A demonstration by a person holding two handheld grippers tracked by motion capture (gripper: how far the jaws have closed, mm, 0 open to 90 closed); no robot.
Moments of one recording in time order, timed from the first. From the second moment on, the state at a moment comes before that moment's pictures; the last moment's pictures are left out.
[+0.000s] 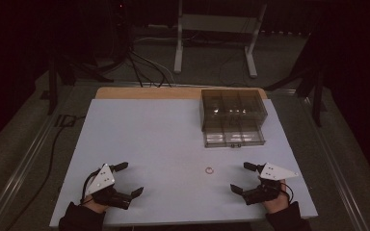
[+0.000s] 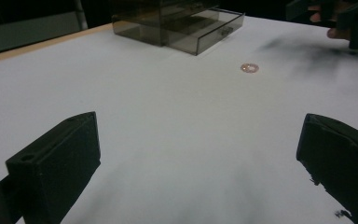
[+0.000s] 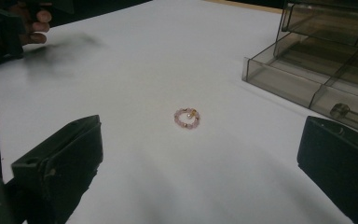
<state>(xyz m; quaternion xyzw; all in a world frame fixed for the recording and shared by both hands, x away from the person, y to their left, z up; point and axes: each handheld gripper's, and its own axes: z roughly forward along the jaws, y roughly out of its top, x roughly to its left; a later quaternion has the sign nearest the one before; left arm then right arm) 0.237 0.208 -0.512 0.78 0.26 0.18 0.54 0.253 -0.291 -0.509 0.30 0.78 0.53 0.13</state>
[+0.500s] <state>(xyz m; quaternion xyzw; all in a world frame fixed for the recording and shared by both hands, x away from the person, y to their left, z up) 0.238 0.202 -0.511 0.78 0.26 0.17 0.55 0.251 -0.294 -0.509 0.30 0.79 0.52 0.12</state>
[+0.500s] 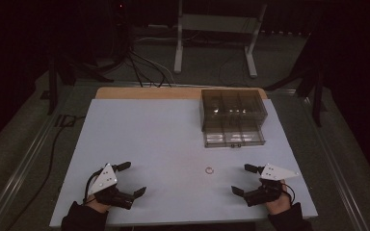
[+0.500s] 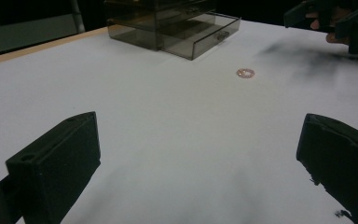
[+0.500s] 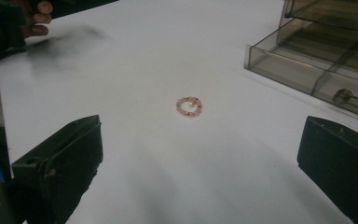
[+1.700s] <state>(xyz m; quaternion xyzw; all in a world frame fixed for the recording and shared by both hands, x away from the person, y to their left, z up) 0.235 0.203 -0.510 0.77 0.25 0.17 0.55 0.242 -0.275 -0.452 0.27 0.79 0.55 0.10</state>
